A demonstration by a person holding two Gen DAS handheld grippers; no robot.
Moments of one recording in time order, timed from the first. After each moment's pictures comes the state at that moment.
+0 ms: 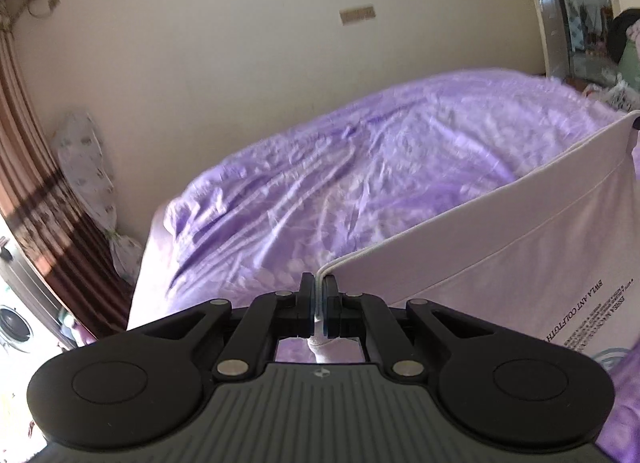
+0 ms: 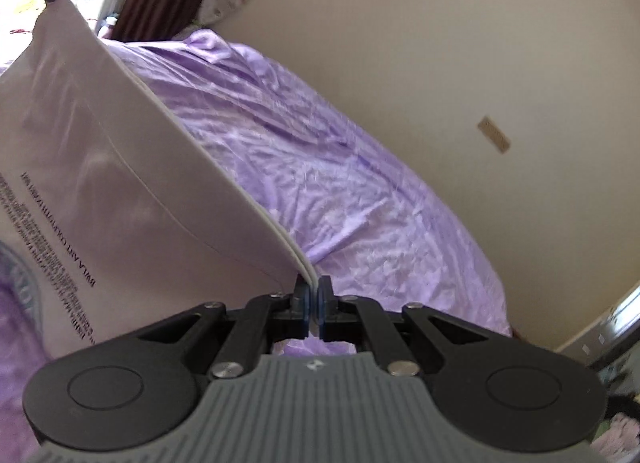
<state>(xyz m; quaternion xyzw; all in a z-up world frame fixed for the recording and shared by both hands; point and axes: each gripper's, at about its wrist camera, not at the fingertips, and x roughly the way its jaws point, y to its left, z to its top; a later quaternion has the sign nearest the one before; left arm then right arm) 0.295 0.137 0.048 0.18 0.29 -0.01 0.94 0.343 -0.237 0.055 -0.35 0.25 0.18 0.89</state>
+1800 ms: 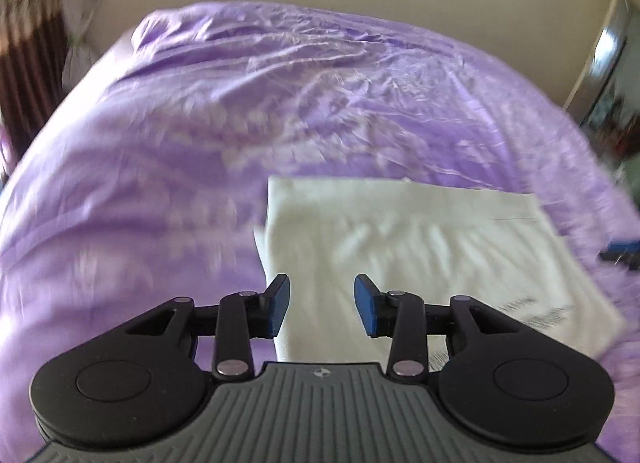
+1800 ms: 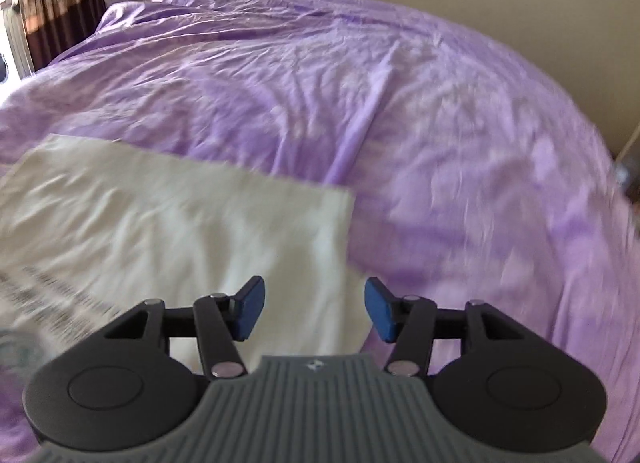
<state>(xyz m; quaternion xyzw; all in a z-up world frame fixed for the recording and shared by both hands) 0.299 0.207 -0.035 -0.10 0.43 -0.03 0.90 0.436 -0.237 -0.066 -0.10 0.44 0.13 0.88</state>
